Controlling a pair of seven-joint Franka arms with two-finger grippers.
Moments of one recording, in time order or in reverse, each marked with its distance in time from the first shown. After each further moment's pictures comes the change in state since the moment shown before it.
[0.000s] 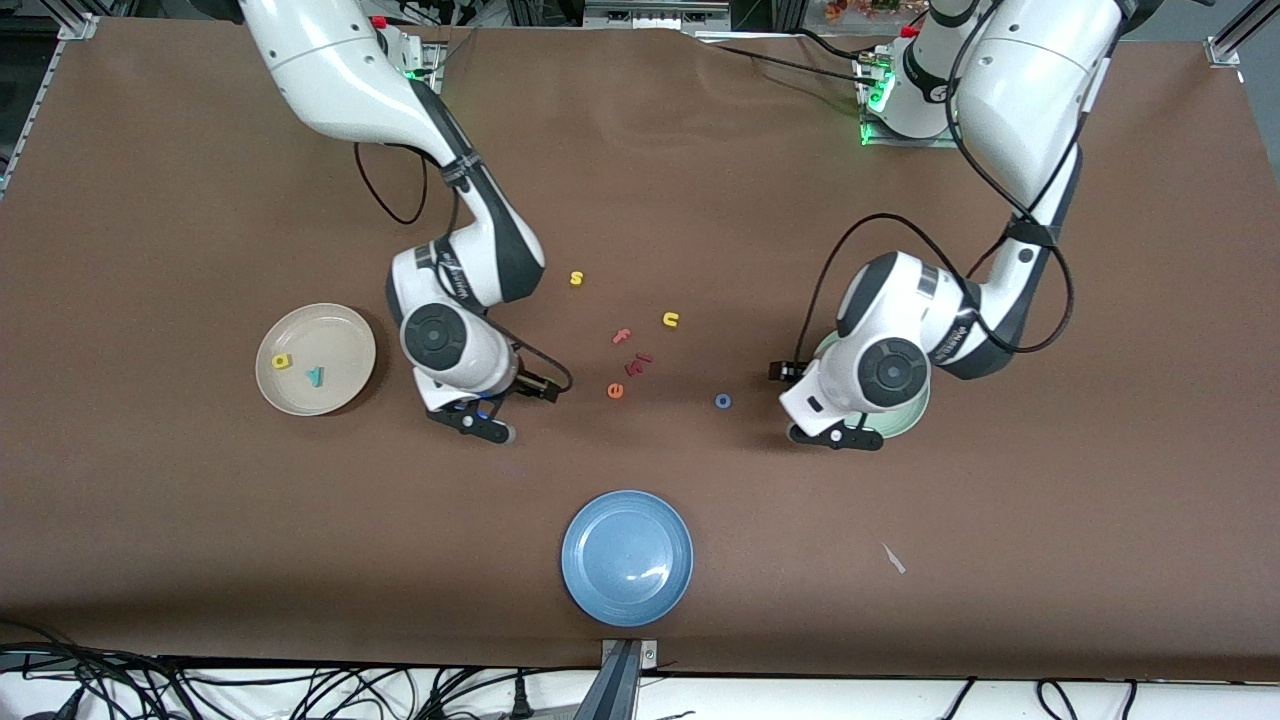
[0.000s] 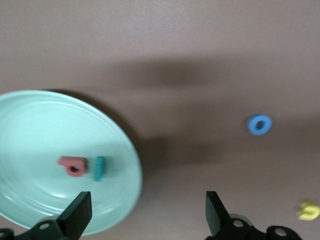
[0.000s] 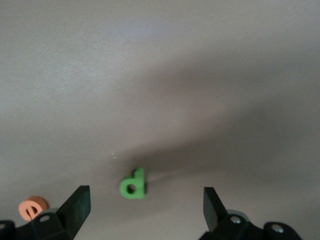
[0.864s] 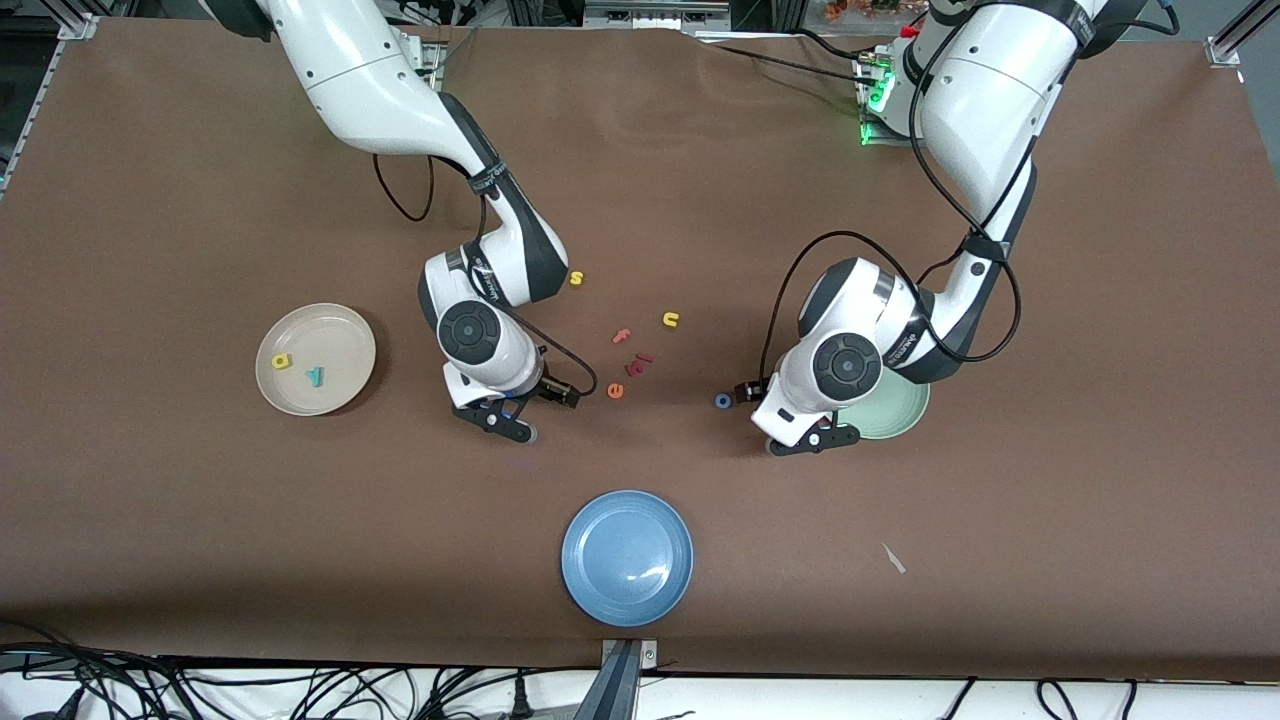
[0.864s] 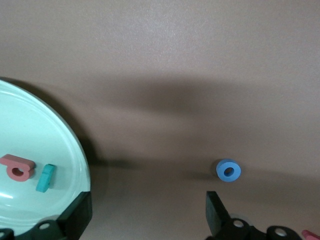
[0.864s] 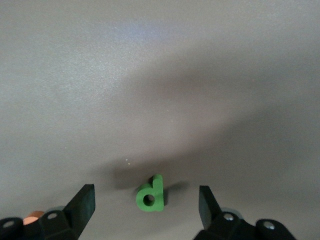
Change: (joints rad) left arm -0.035 0.060 0.002 0.023 0.000 0.116 -0.235; right arm 0.023 0.043 0.000 0.005 0.000 0.061 0.048
